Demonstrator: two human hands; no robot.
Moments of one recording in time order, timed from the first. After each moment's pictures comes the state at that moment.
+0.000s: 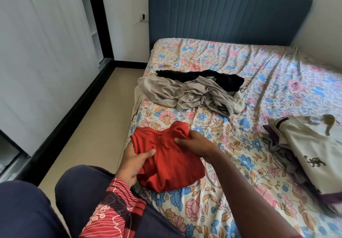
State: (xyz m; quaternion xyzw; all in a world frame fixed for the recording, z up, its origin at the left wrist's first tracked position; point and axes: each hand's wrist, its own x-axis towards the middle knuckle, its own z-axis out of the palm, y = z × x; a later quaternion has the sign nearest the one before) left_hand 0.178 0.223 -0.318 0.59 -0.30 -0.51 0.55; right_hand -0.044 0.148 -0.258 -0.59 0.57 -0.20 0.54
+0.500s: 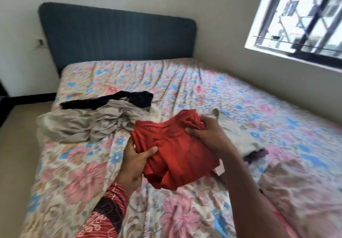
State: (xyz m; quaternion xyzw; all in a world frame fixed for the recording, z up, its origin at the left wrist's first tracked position) left_hand -0.059 0.172 -0.228 0.41 -0.41 -0.61 0.54; right_hand -0.291 0.203 -0.153 -0.51 0.64 -0.48 0.31
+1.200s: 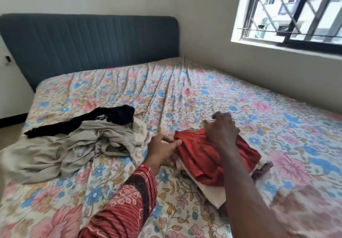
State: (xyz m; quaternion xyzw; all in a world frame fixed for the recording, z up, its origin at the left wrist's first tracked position) left_hand -0.219 0.074 -0.201 0.49 -0.57 -0.60 0.30; right_hand -0.425 0.121 -0.170 -0.38 0.89 -0.27 -0.02
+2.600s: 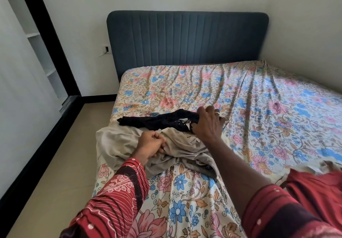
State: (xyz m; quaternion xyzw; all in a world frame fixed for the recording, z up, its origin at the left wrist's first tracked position) left_hand 0.059 -0.104 -0.224 0.64 -0.52 -0.43 0.37; right_hand -0.152 -0.137 -0.200 -0.63 0.75 -0.20 -0.03
